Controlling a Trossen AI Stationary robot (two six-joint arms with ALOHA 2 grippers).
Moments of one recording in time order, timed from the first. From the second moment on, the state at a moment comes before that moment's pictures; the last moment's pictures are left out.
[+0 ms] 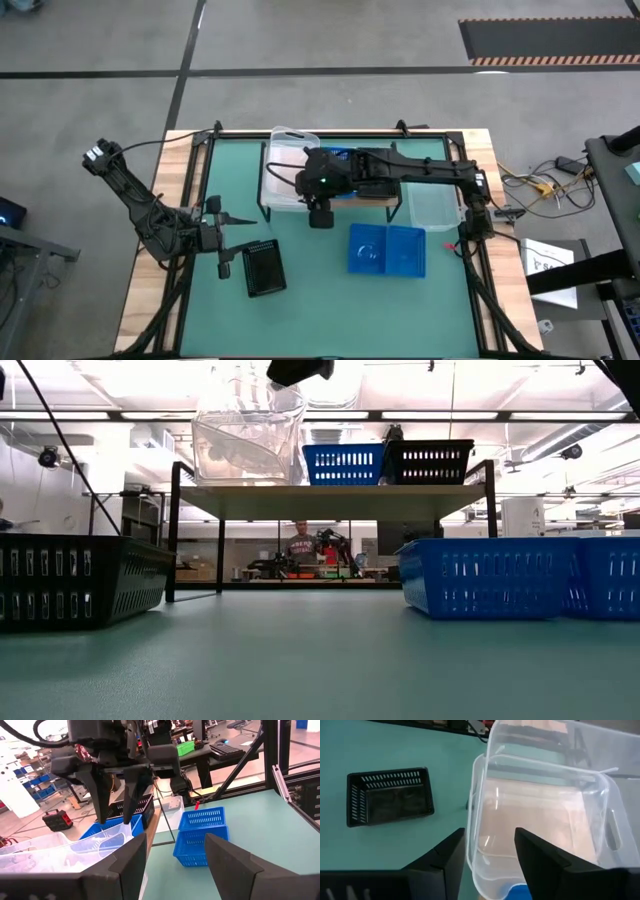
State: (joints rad) left arm -0.78 0.82 0.71 -0.05 -0.97 0.11; right arm 0.00 2.00 2.18 -0.98 0.10 -0.14
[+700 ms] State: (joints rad) left arm -0.78 0.82 0.71 -0.05 -0.97 0.11; right arm 0.00 2.00 2.12 -0.88 0.10 -0.18
